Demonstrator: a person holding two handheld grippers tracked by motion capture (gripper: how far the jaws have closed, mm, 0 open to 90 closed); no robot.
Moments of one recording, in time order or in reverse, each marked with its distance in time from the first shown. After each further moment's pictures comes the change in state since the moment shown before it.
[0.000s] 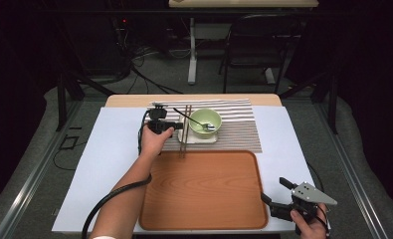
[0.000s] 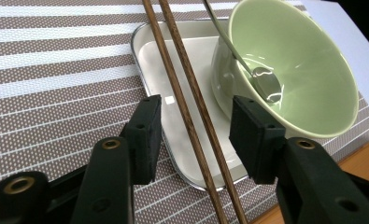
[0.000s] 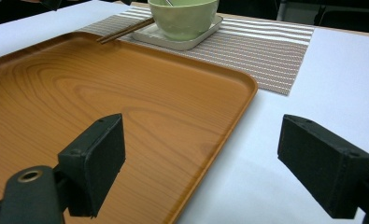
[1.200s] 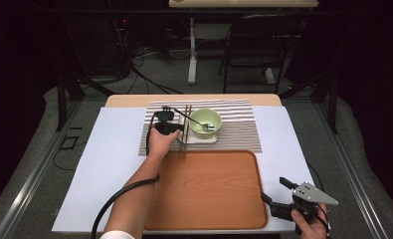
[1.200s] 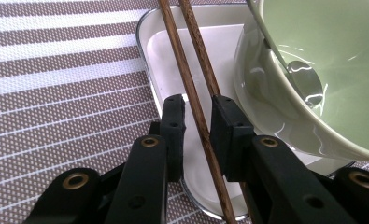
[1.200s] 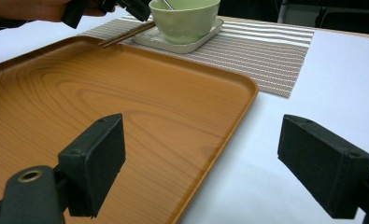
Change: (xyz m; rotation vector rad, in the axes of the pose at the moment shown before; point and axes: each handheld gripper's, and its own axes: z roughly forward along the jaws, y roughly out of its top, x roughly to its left) left arm -0.007 -0.002 0.030 0.016 0.096 -0.012; right arm -0.001 0.001 -0.001 -0.010 0.005 0.012
